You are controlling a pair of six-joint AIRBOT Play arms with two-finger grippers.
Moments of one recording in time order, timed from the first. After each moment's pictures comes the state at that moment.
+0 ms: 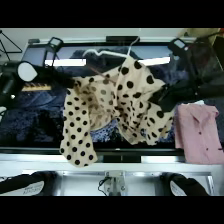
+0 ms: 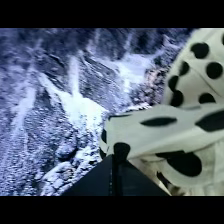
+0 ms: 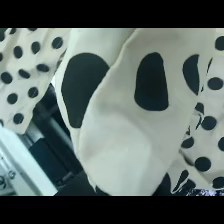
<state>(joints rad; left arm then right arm) -0.25 -1.33 1.46 1.43 -1.00 -1.29 0.07 -1.03 1.40 -0.95 1.57 0.95</state>
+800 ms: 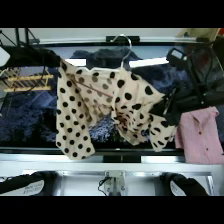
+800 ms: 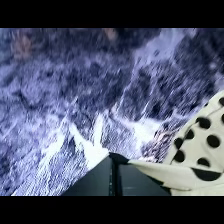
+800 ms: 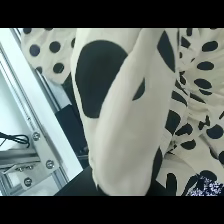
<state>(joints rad) -0.20 -1.32 1.68 1.34 -1.01 -1.34 0.07 -1.00 1.40 -0.90 1.72 0.86</state>
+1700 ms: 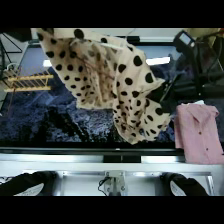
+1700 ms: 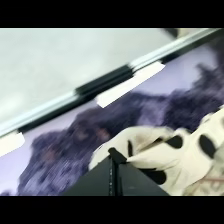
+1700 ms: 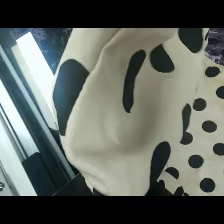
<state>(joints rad) -0.44 -1.22 2.07 1.59 -1.21 -1.34 0.07 -1.00 1.40 -0.87 1.50 0.82</state>
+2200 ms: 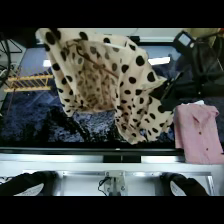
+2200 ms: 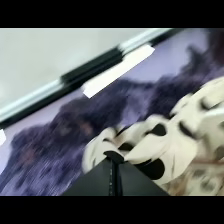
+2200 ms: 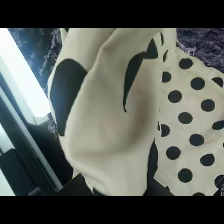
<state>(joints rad) -0.44 -1.22 2.04 1.46 -1.16 -1.32 0.08 -1.01 1.40 -0.94 1.46 0.80</state>
